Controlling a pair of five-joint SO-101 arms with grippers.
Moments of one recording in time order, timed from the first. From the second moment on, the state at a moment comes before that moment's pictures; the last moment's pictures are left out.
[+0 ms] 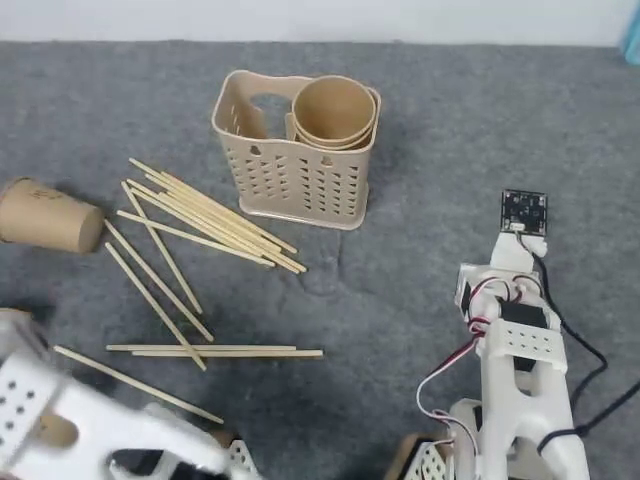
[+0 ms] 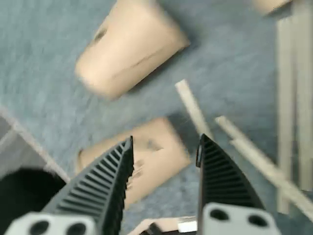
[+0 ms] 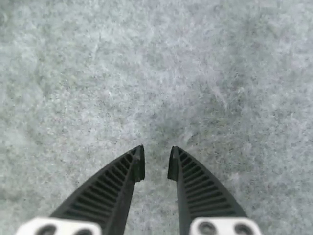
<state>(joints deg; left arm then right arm) -75.2 -49.7 41.0 87.7 -18.0 7.6 -39.1 72.4 30.8 2.2</state>
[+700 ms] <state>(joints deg) -102.3 -66.2 74.7 66.4 -36.9 6.7 -39.1 72.4 30.8 5.3</state>
